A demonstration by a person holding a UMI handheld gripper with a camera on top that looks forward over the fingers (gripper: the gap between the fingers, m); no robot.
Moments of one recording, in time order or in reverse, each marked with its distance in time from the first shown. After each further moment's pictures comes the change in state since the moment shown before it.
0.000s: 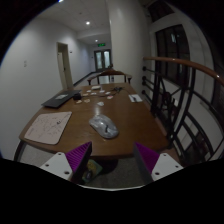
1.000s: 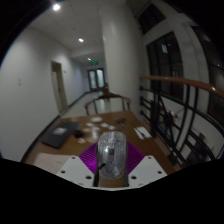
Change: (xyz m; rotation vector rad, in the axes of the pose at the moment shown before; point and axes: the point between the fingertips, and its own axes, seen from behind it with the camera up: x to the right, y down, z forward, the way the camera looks) arm -0.048 -0.165 0.060 0.210 0.056 0.073
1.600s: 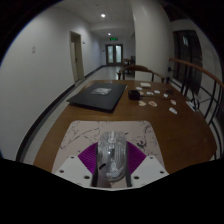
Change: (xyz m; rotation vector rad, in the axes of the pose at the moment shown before) arm -0.266 0.169 0.038 -0.267 -0.109 -0.144
